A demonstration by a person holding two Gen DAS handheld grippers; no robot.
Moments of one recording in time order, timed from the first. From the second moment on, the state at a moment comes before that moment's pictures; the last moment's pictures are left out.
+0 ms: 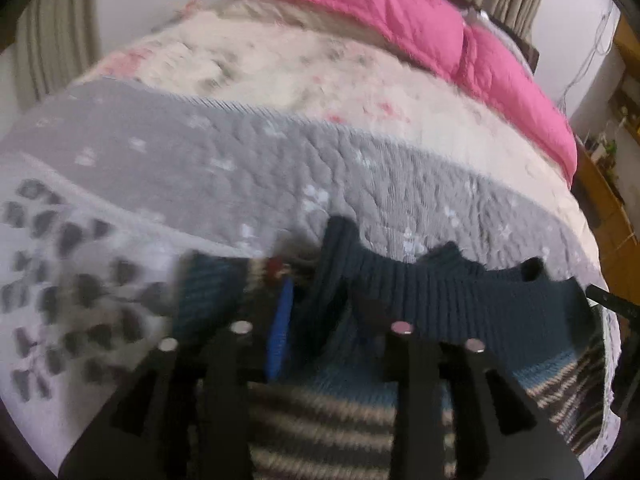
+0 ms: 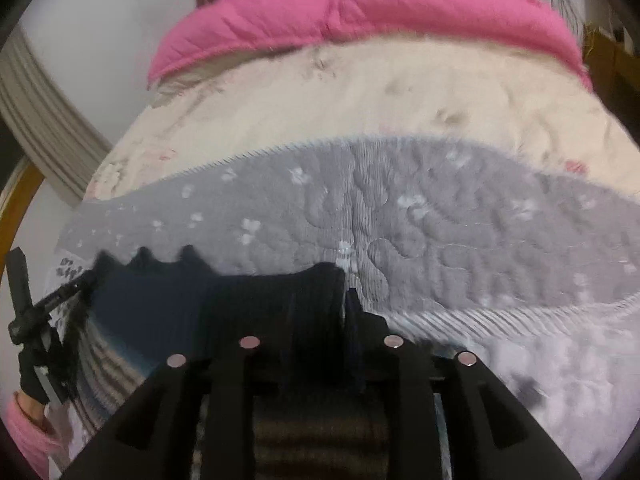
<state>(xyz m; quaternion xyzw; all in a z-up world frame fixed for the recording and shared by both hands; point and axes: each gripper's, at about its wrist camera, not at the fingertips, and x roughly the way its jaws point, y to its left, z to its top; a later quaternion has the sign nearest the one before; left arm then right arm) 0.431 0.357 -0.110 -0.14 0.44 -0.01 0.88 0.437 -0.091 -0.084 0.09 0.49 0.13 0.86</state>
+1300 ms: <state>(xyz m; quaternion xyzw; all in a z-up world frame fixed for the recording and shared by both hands) 0.312 0.313 -0.104 -0.13 0.48 -0.11 0.86 0.300 -0.141 -0.094 0.13 0.56 0.14 0.81</state>
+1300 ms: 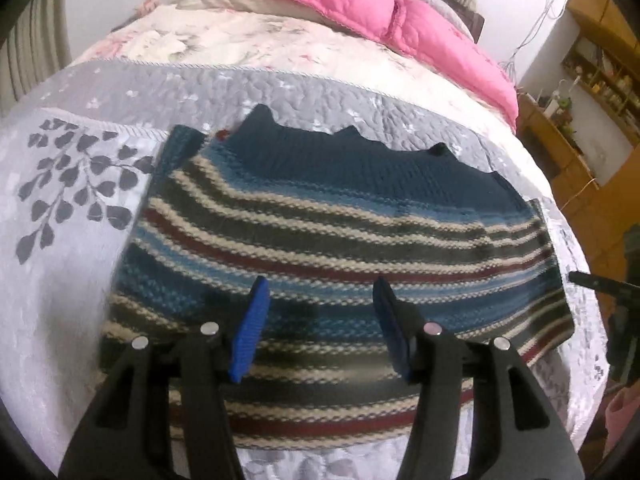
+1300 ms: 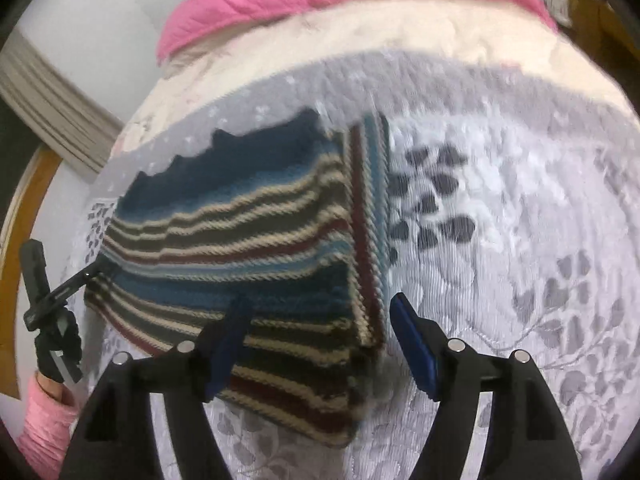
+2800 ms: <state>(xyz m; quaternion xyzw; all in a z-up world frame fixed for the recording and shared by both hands) 0.304 0.335 -0.103 -0.19 0.48 -0.14 0.85 0.316 -0.072 -0.046 0.21 0.53 0.24 0.79</state>
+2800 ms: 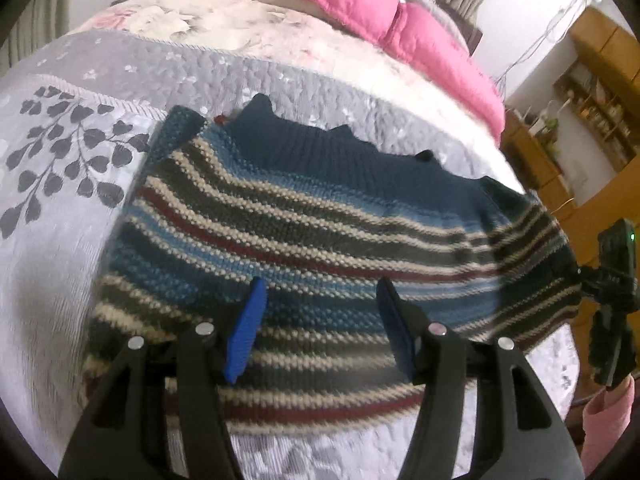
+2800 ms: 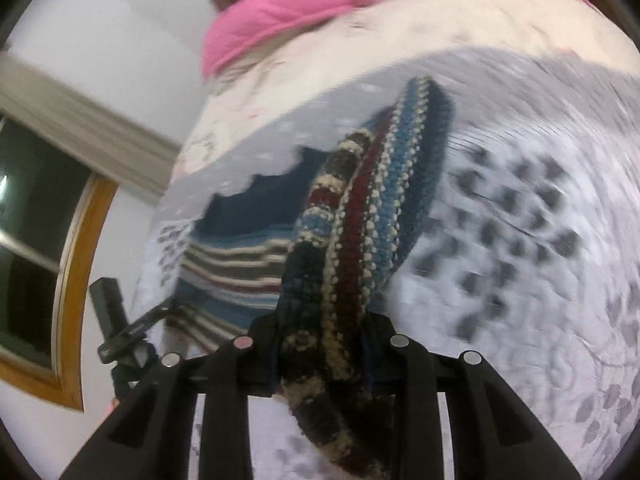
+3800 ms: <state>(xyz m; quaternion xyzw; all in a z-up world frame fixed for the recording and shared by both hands) 0.288 0.372 -0.089 -0.27 0.46 -0.17 0.83 0.324 0.158 -0.103 0.05 0.58 0.29 0.76</state>
